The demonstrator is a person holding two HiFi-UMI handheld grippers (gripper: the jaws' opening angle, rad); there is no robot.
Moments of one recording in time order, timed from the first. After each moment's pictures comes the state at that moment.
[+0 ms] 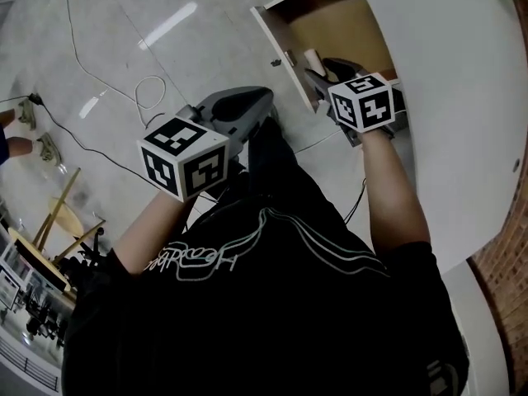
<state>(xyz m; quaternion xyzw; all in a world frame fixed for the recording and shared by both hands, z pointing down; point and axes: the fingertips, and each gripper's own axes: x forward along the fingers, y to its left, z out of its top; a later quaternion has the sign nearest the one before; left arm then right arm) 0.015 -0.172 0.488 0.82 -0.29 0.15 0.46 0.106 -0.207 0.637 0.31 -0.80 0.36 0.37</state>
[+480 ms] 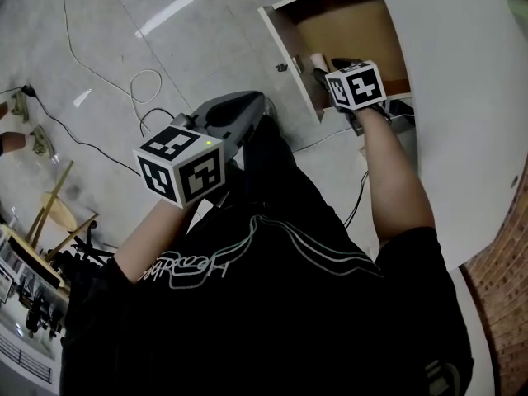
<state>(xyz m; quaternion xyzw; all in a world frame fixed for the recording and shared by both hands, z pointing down) -0.012 -0.185 0.535 0.78 -0.34 0.14 0.52 0.126 -0.220 0.742 0.28 -0.73 0.38 0.49</state>
